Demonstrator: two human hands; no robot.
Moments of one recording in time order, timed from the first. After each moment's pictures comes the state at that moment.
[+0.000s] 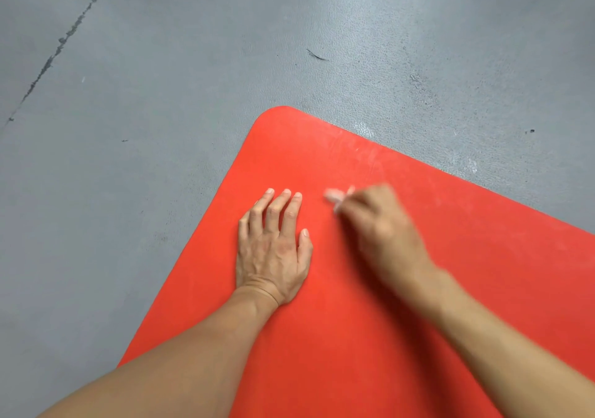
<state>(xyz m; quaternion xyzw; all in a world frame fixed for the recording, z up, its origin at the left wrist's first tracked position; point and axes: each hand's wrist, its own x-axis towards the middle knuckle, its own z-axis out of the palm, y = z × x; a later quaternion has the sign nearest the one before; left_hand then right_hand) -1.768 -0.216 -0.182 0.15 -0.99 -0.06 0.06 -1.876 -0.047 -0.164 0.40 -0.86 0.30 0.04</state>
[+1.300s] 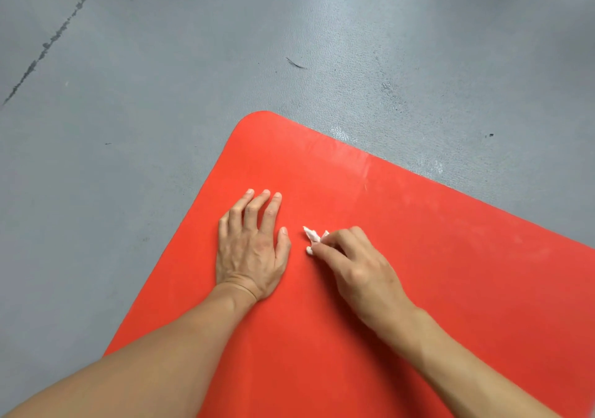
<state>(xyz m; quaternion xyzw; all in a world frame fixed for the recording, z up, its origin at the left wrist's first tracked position) -1.768 -0.216 -0.181 0.15 -0.98 -0.06 0.07 -1.825 -0.020 -0.153 0.41 -0.86 0.30 0.01</state>
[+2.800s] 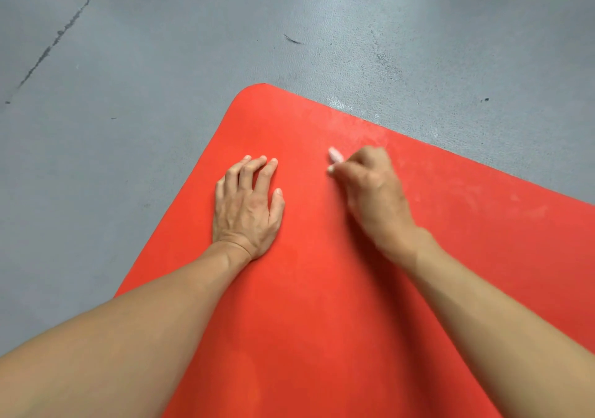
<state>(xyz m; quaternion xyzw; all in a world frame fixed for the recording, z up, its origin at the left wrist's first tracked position) -1.767 -0.217 -0.186 0.16 -0.98 -0.07 0.09 -1.875 -0.020 -0.167 0.32 -0.88 0.34 0.08</state>
